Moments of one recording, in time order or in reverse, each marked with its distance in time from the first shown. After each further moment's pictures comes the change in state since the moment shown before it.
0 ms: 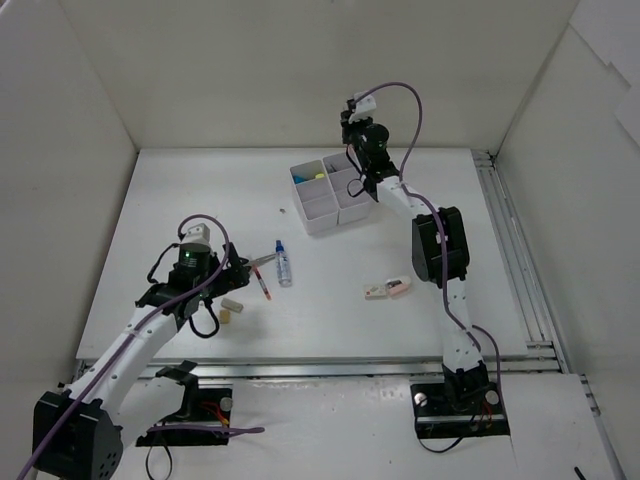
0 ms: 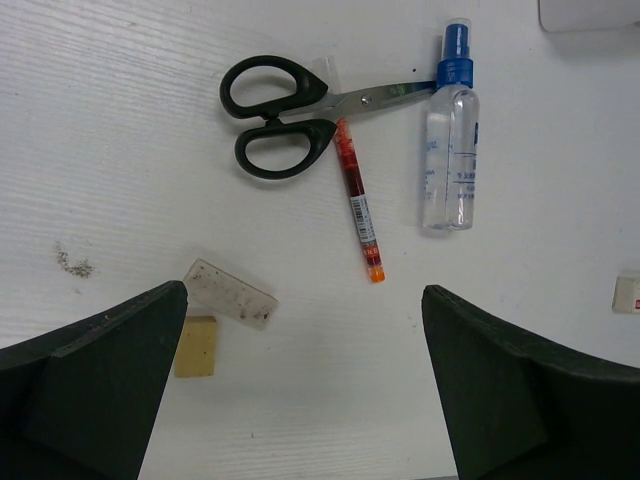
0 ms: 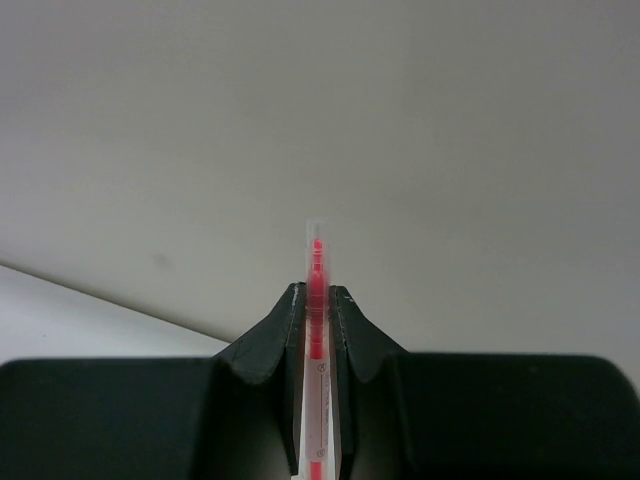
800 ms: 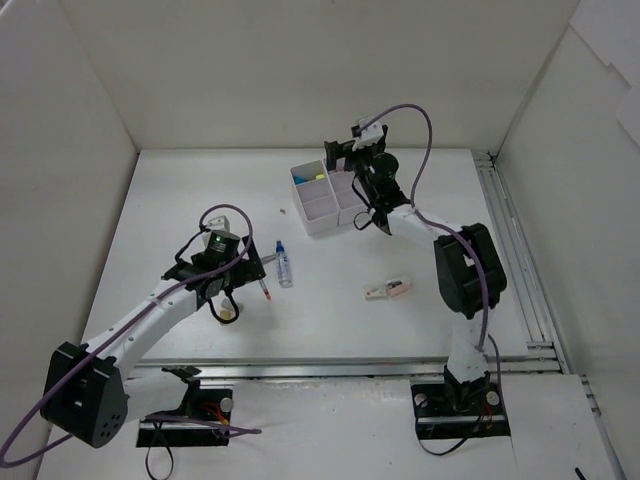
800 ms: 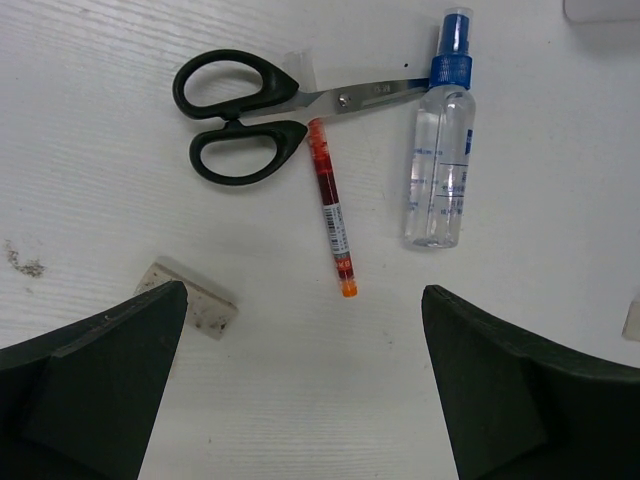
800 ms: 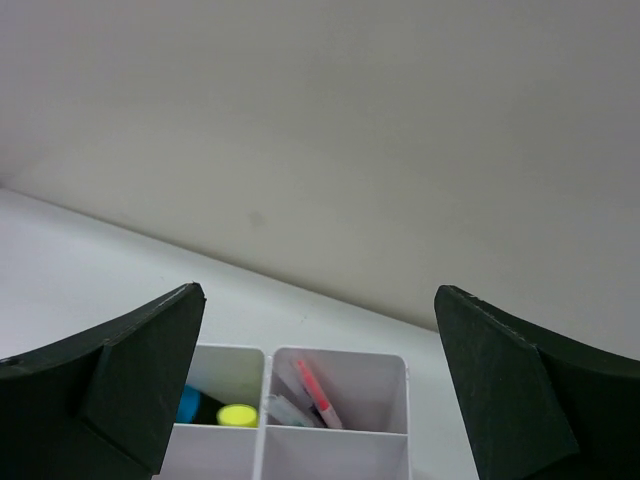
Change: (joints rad) left arm -0.144 0.212 0.154 -0.060 -0.137 -0.100; right arm 0.062 -0.382 -0.595 0.199 -0.011 0.041
